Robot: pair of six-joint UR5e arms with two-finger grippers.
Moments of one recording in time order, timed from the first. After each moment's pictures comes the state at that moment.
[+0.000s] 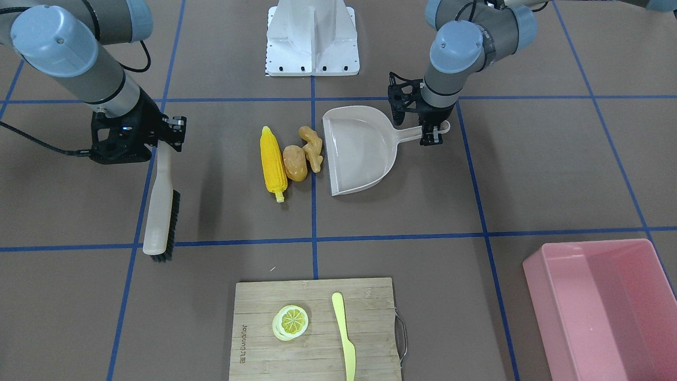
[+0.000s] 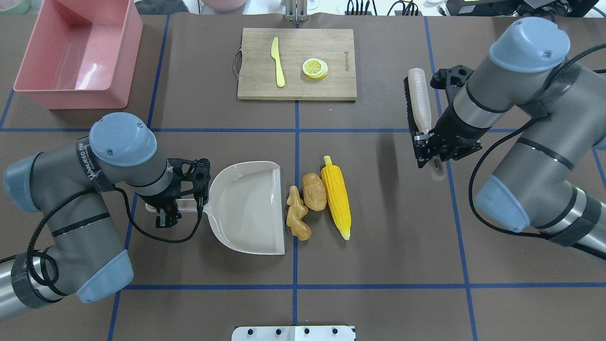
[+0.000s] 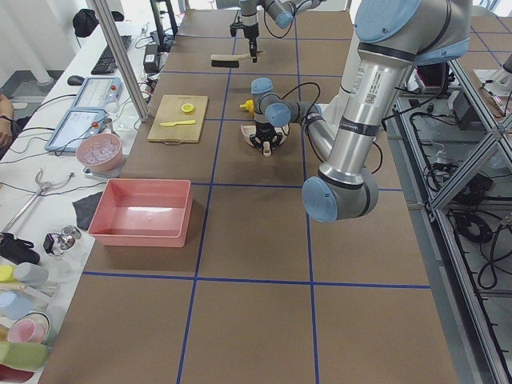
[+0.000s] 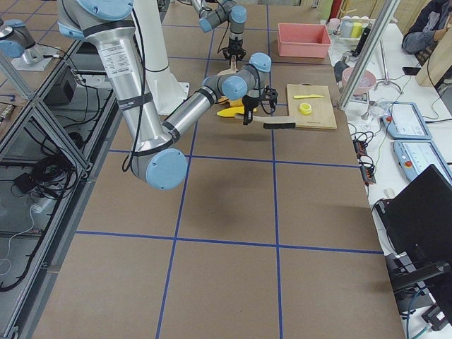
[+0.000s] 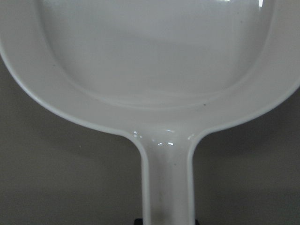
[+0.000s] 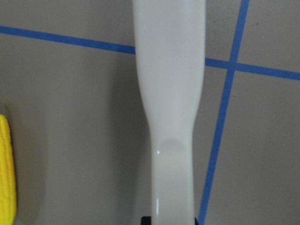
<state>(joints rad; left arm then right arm) -0.57 -1.95 -1.89 -1.48 -1.99 0.40 0.79 -1.20 1.93 -1.69 2.24 0.96</state>
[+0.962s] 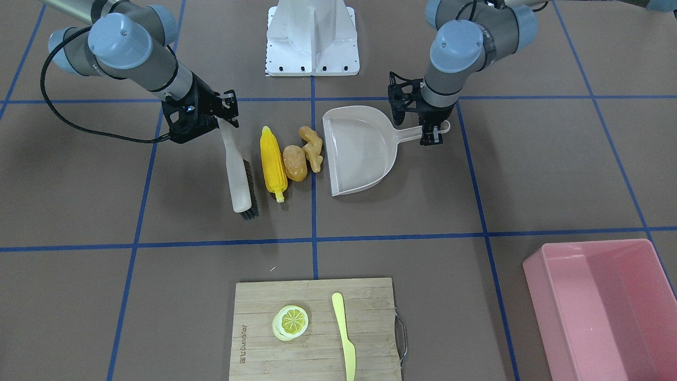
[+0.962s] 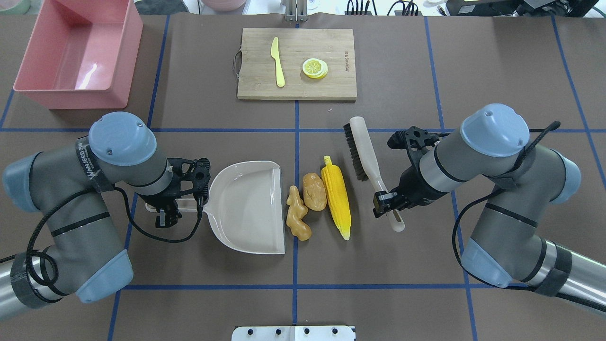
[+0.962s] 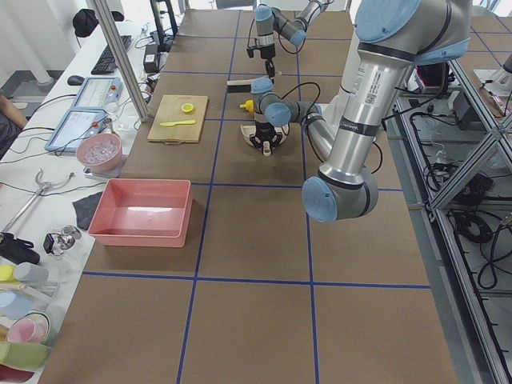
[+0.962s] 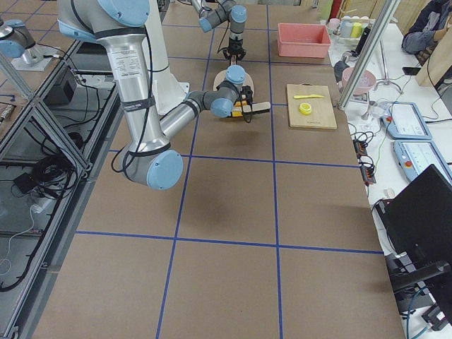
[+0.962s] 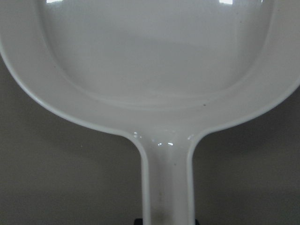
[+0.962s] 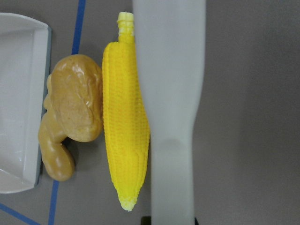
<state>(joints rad) -0.57 -1.95 -1.89 -1.48 -1.99 0.40 0.61 -1.33 1.86 -1.11 2.24 1.04</state>
